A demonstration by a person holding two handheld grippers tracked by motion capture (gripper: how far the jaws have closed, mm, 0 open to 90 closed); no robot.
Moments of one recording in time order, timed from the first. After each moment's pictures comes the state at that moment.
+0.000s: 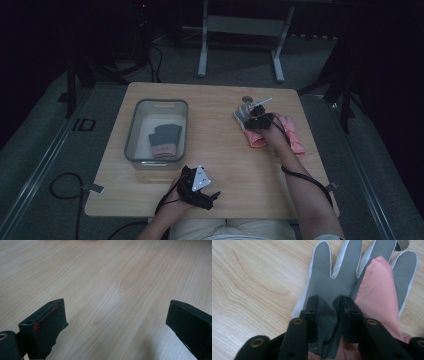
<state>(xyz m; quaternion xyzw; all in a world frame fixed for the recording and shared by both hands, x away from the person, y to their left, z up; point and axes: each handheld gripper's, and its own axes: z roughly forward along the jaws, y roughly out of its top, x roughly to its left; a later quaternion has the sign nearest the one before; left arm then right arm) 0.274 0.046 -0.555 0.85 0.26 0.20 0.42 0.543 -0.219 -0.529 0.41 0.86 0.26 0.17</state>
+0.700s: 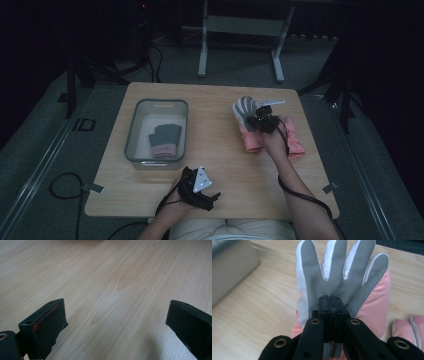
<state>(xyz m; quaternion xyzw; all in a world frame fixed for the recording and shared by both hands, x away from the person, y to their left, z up) 0.272 0.044 -0.557 0.85 0.26 0.20 0.41 0.468 -0.208 -0.466 0.46 0.79 0.36 0.19</state>
